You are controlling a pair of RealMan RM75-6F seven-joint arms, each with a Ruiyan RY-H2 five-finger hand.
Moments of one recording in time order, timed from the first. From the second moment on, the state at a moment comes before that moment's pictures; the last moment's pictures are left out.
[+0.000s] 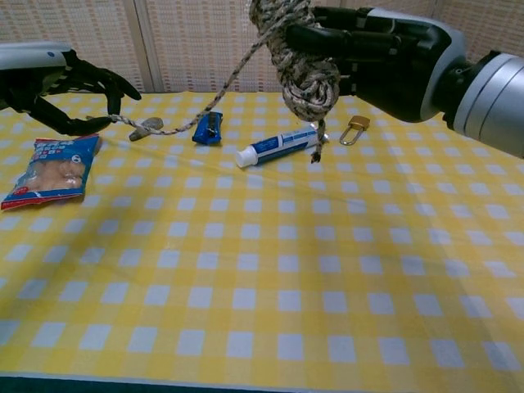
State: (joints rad) left arm -0.66 -1.16 -0.19 -1.76 1.24 0.93 -0.21; right arm 0.58 -1.49 0.38 -1.78 -1.39 0.88 0.91
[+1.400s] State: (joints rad) left arm -0.81 -1.29 -0.23 -1.79 1.38 1.09 0.26; right arm 0.92 -1.46 0.28 -1.91 -0.71 0.67 0.34
